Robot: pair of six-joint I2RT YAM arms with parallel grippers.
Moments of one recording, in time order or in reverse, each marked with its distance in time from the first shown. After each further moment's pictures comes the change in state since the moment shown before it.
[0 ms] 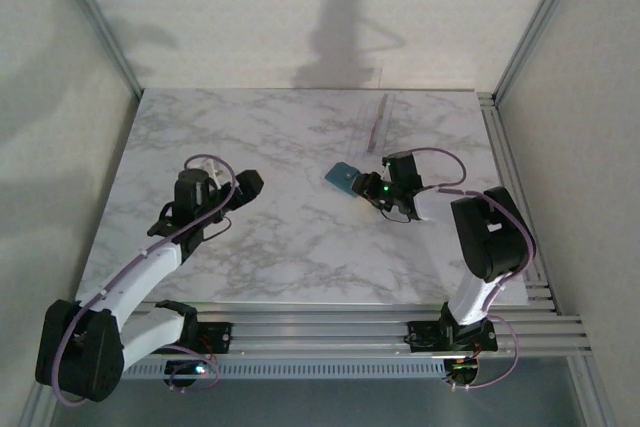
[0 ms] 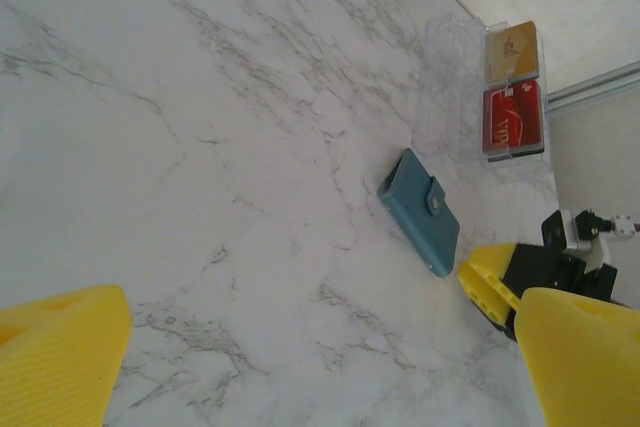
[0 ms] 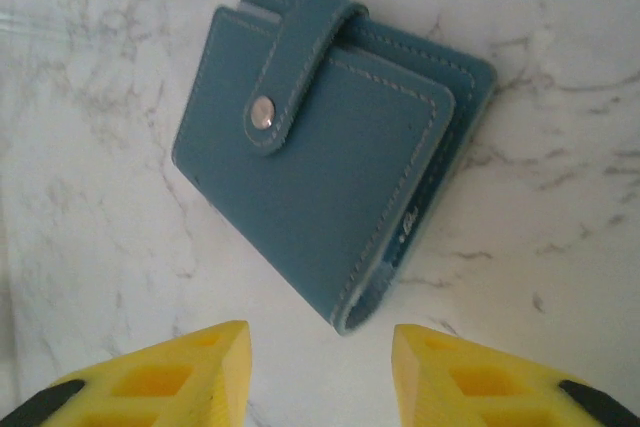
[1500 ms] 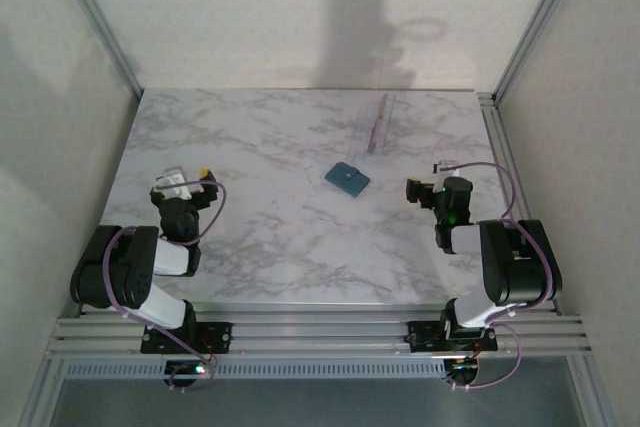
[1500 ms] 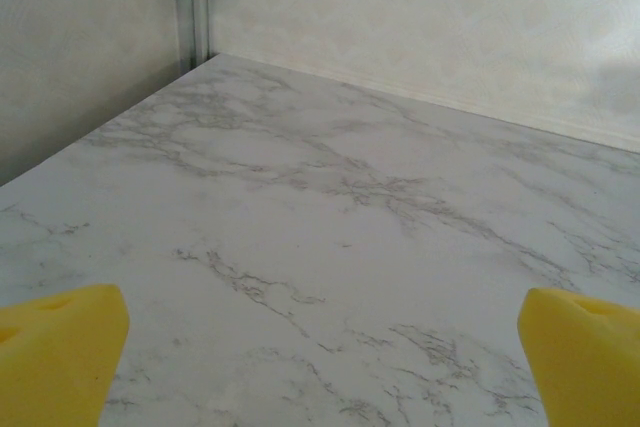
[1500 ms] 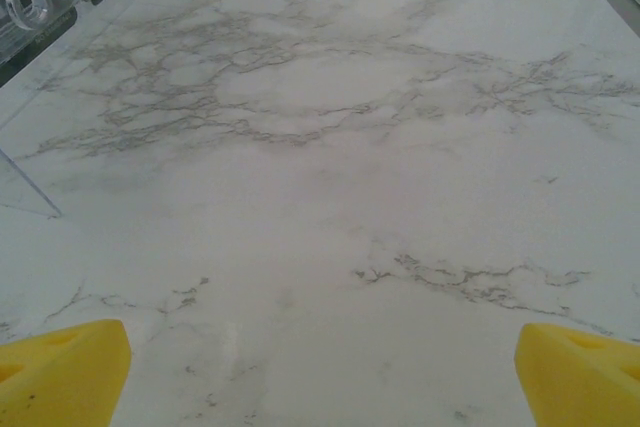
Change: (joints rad) left arm 0.247 0.466 -0.343 1.213 -0.470 0.599; right arm -0.314 -0.220 -0.415 0.513 0.416 -0.831
